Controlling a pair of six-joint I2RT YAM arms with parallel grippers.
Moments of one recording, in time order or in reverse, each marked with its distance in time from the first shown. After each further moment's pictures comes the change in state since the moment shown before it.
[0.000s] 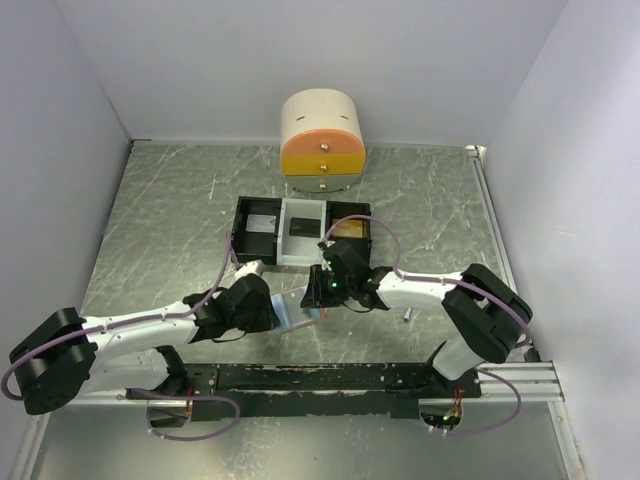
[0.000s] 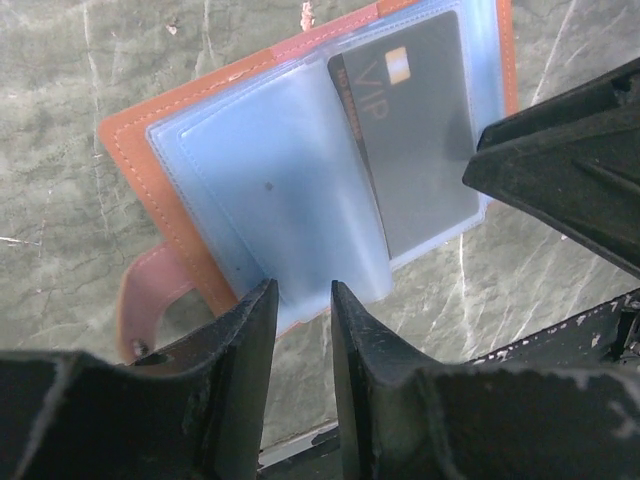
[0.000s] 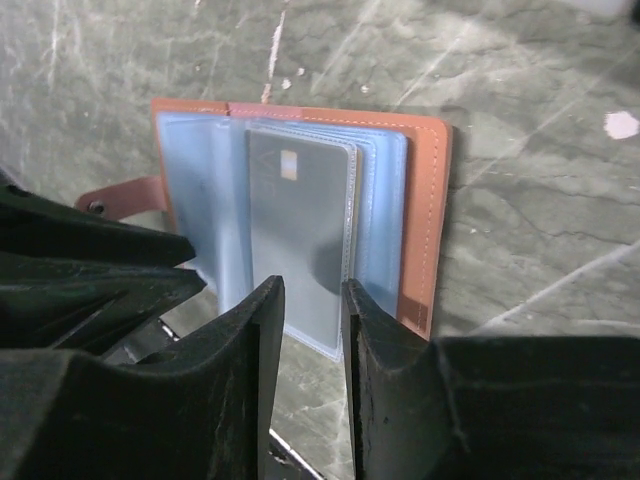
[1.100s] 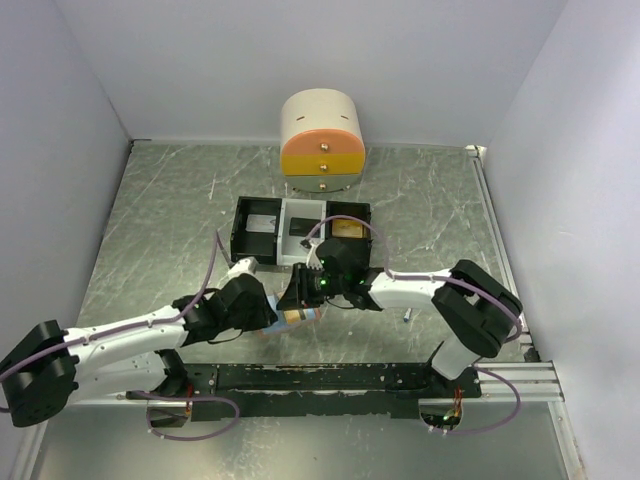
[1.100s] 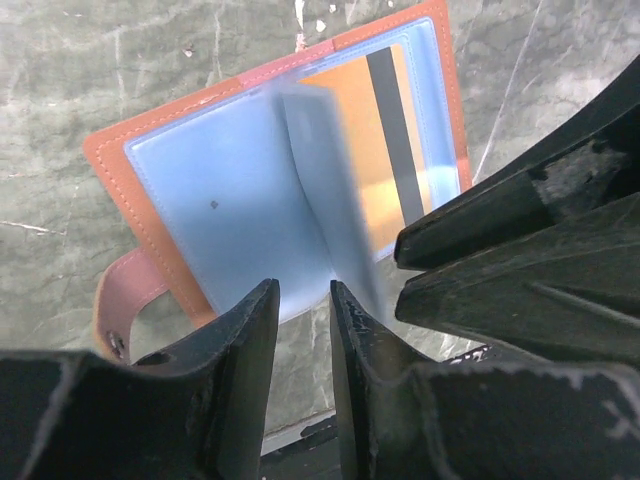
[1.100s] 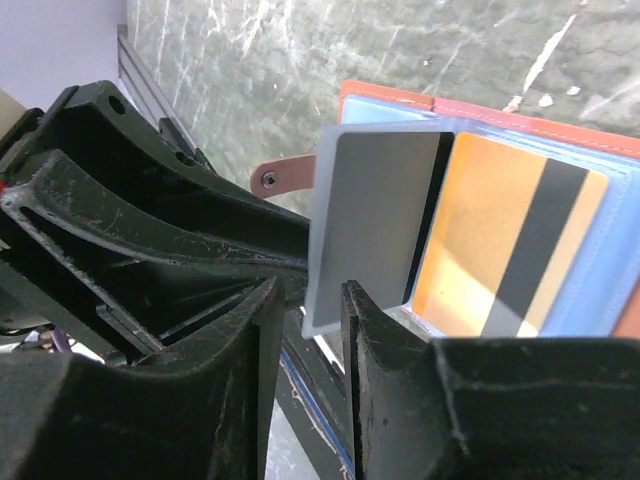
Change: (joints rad) left arm 0.000 -0.080 -0.005 -0.029 -0.034 -0.019; right arm 0.036 0.045 0.014 0.245 -0.248 0.141
